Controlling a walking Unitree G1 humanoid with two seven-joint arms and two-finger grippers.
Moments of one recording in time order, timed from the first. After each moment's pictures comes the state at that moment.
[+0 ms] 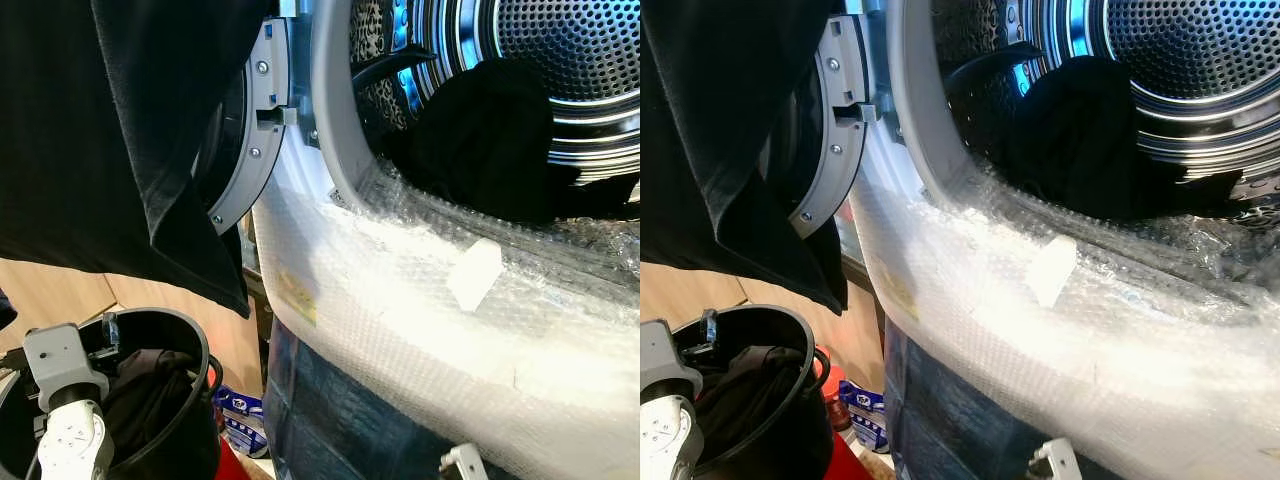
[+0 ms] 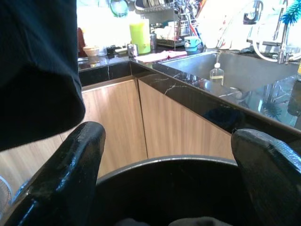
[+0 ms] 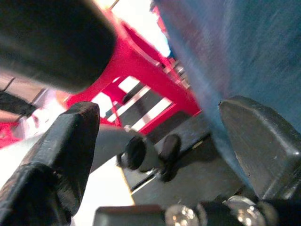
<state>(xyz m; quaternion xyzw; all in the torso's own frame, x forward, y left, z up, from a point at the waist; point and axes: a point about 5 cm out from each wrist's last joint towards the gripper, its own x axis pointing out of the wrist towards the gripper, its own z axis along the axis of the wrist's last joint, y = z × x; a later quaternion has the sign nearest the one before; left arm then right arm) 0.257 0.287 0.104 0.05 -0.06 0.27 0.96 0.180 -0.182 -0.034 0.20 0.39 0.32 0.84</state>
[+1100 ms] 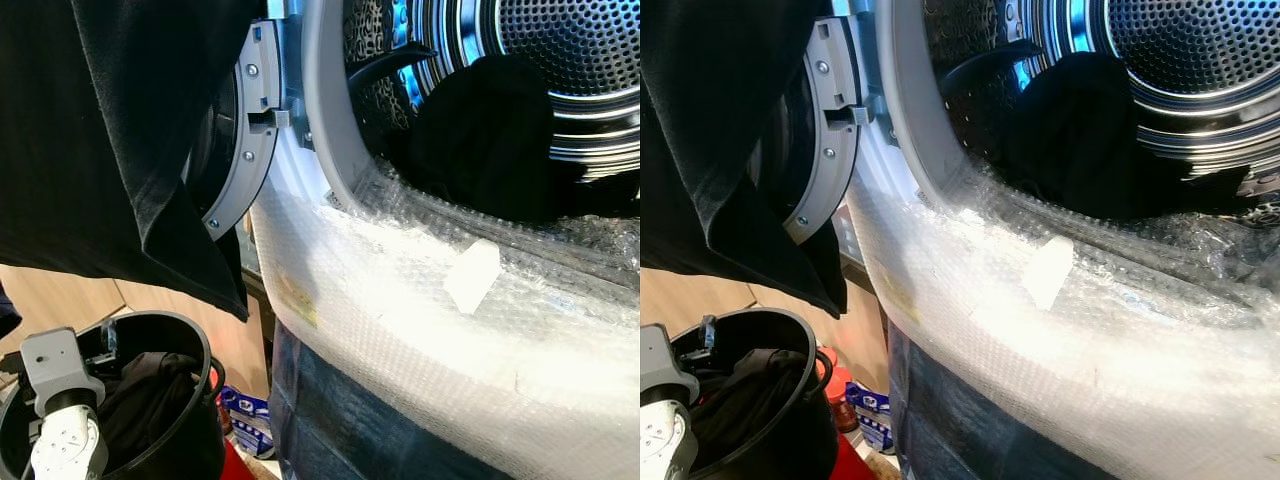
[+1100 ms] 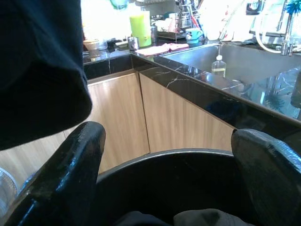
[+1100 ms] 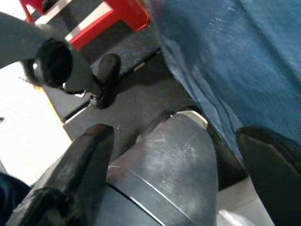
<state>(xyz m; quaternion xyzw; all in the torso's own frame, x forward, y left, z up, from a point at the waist) 0.253 0.292 0.098 0.04 -0.03 0.26 0.96 0.119 -0.181 -0.105 -0.03 0.58 0.20 0.79</state>
